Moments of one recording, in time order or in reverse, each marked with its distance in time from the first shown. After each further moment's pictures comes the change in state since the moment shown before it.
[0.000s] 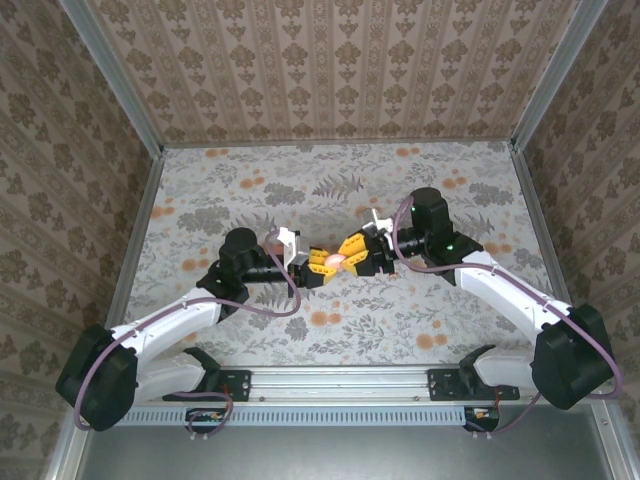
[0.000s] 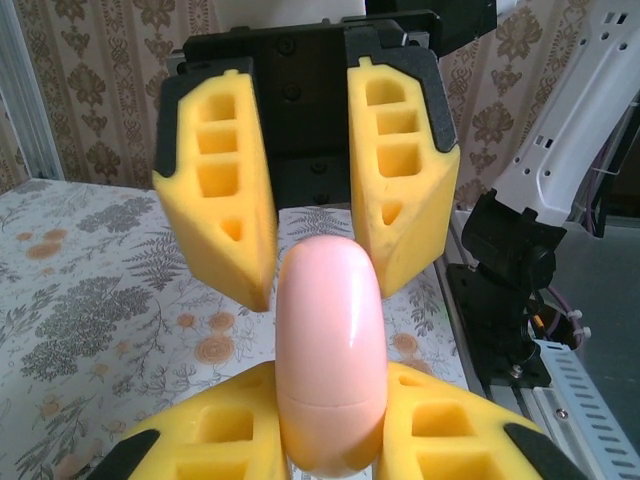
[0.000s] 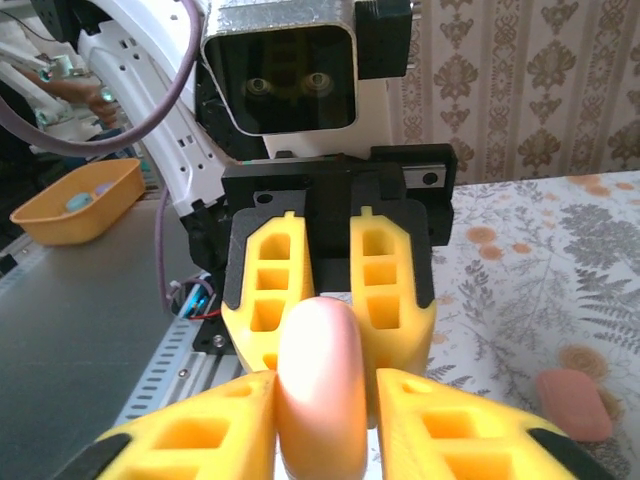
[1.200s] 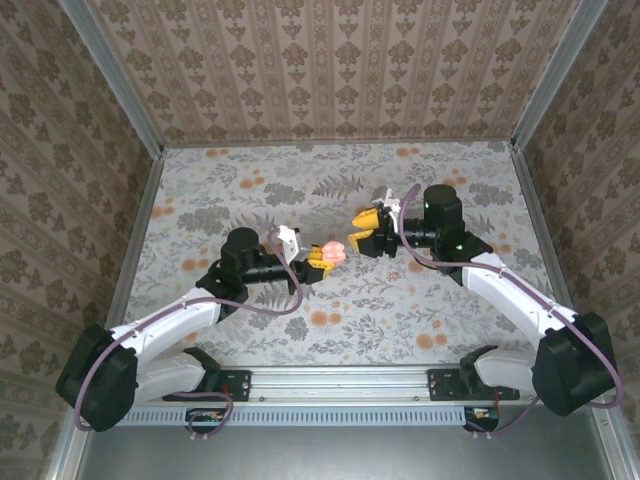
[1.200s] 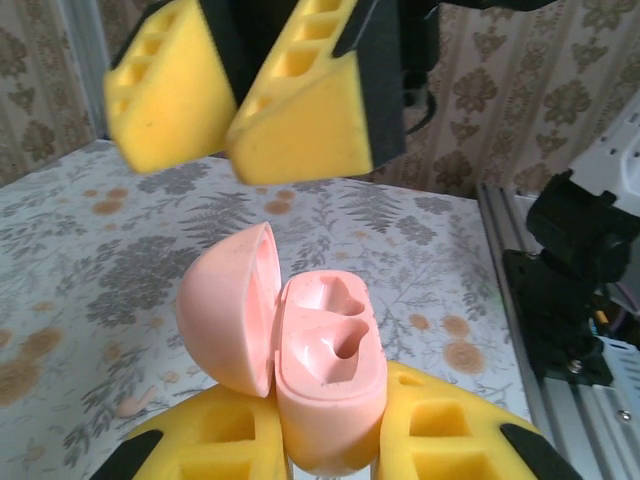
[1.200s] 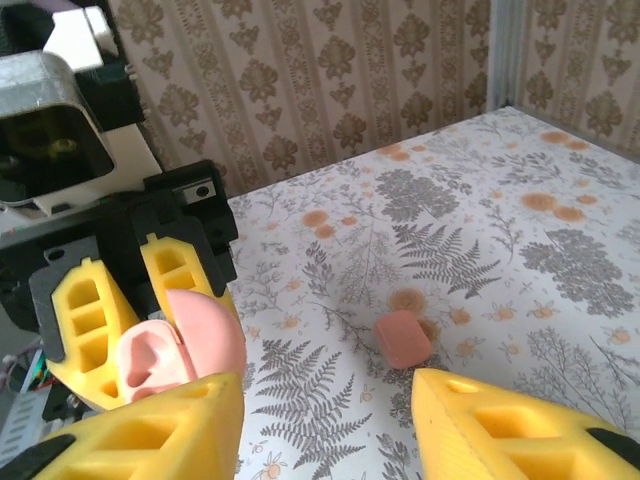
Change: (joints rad) left arm 0.006 -0.002 -0.004 -0.067 -0.142 0.032; right arm -0.070 -0.043 -0.023 0.063 0.319 0.187
